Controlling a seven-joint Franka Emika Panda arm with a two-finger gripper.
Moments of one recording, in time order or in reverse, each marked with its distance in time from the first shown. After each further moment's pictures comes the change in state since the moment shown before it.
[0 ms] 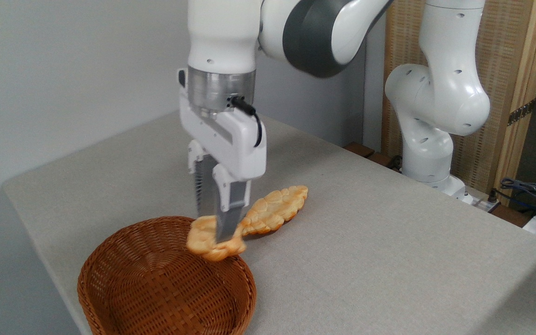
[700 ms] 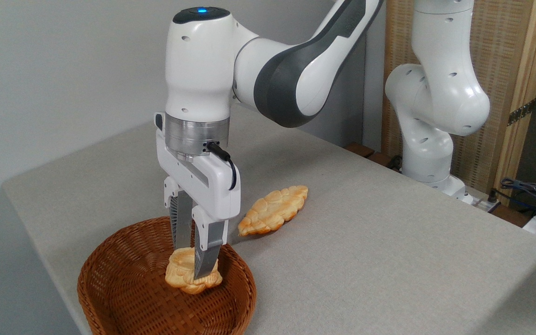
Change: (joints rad) arm -0.006 0.135 -0.026 0.003 -0.010 0.151 -0.069
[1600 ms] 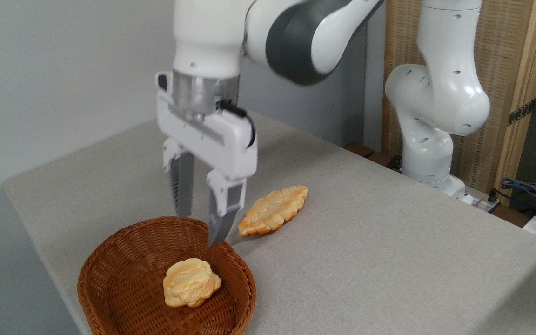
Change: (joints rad) arm 0.000 -0.127 0.000 0.017 -0.001 -0.167 -0.105
